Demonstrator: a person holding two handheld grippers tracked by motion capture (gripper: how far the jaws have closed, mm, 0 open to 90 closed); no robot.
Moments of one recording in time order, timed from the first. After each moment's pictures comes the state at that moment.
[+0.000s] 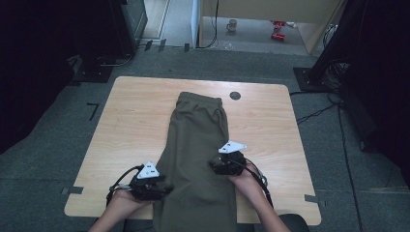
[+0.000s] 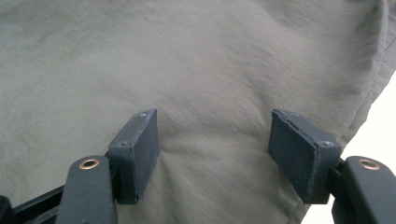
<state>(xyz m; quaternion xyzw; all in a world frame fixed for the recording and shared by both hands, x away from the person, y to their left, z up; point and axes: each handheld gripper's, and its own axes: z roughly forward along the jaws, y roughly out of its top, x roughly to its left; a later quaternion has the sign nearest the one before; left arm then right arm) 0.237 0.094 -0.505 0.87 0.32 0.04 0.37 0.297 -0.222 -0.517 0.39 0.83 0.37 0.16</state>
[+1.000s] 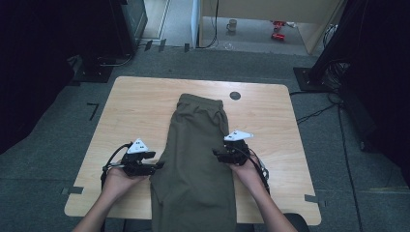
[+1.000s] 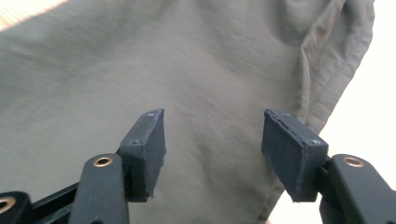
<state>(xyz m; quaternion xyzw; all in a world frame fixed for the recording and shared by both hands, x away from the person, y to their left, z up) 0.308 0.120 -0.492 0.85 0.35 0.08 0.39 0.325 -0.235 -0.500 0.43 0.80 0.39 0.15</state>
